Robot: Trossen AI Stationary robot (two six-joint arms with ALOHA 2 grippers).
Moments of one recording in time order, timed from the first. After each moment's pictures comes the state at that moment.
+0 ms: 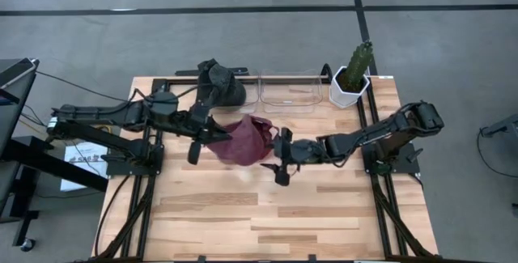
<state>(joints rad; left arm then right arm) -0.07 1.02 1.06 -0.26 0.09 -0.09 0.21 1.55 0.91 0.16 0.27 0.11</state>
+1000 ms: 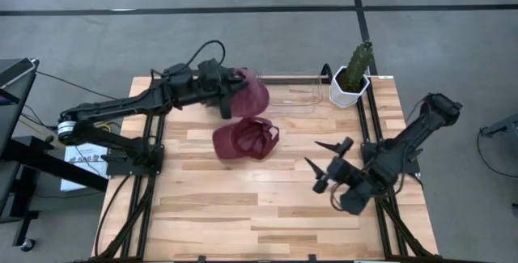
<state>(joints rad) 0.27 1.21 1.06 0.13 -0.01 0.00 0.74 1.28 0.91 -0.52 1.31 0.48</state>
